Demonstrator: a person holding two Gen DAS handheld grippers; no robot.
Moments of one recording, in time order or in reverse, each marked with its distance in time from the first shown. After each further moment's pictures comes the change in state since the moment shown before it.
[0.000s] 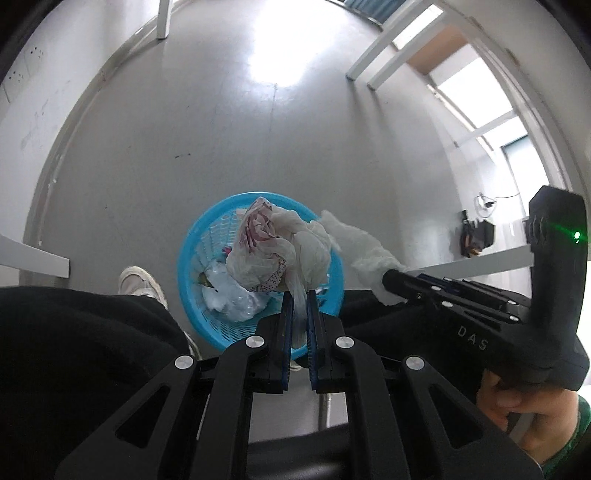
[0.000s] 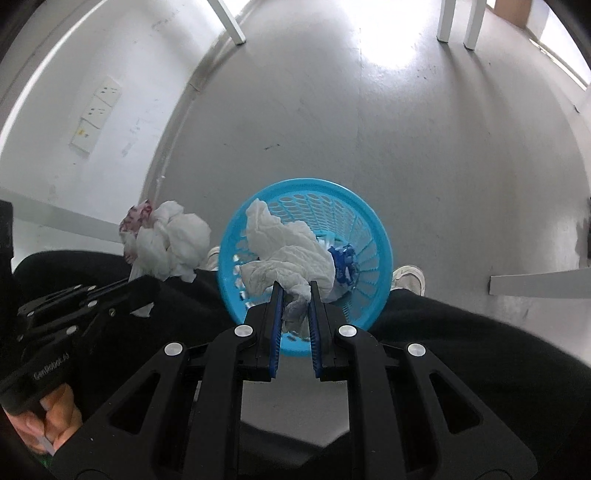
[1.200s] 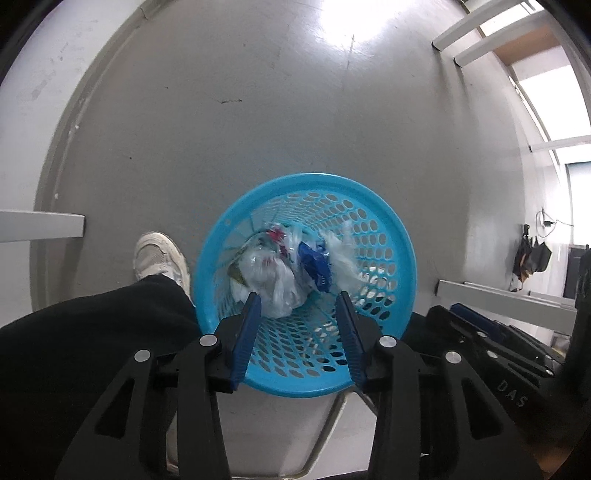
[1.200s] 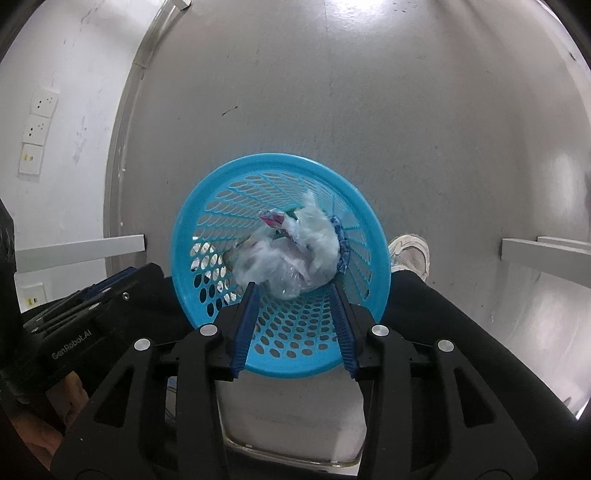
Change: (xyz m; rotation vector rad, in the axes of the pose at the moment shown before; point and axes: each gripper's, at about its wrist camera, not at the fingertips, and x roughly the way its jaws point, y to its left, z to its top) left arm 0.100 0.035 0.063 -0.176 0.192 0.186; right arm 0.093 -0.040 0.045 0.155 0.201 -0.020
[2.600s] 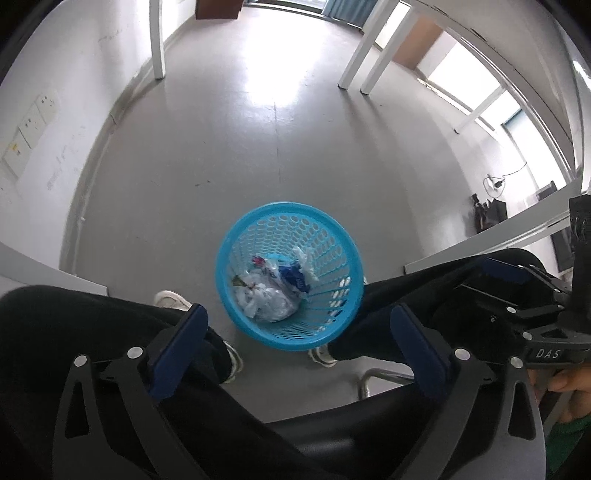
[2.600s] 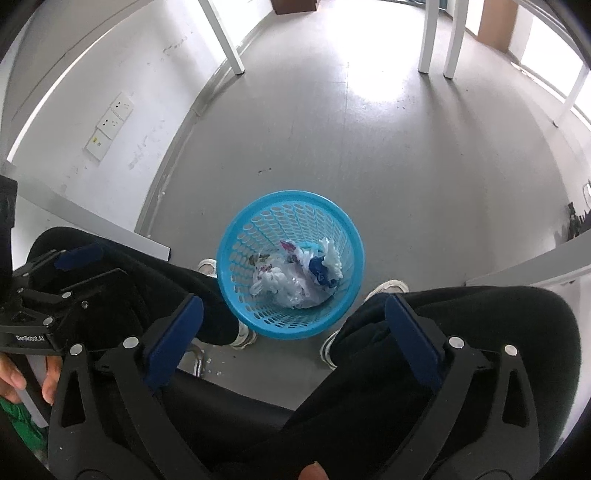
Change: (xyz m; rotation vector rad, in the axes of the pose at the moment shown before) left arm -0.132 0.007 -0.122 0.306 -0.291 -0.085; right arm -0.145 0.021 -0.139 -0.166 -0.349 -0.024
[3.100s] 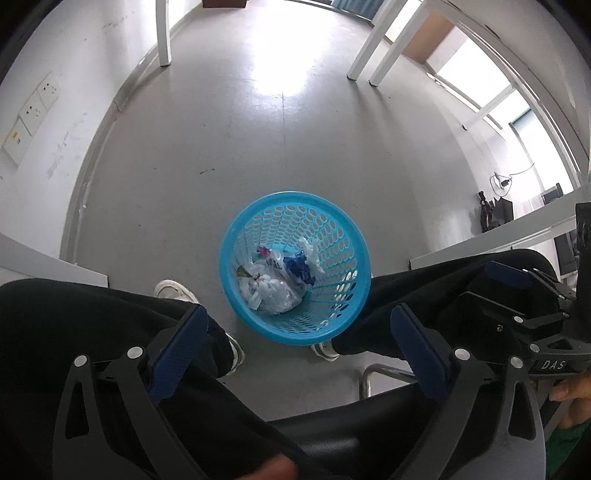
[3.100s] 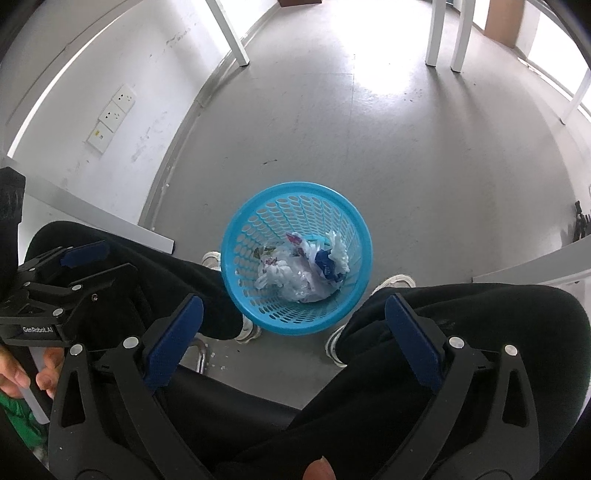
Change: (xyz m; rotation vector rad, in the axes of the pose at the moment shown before) left arm 0.006 0.004 0.000 -0.024 0.031 0.013; right arm 0.010 0.003 -0.002 -0.005 0.031 0.027
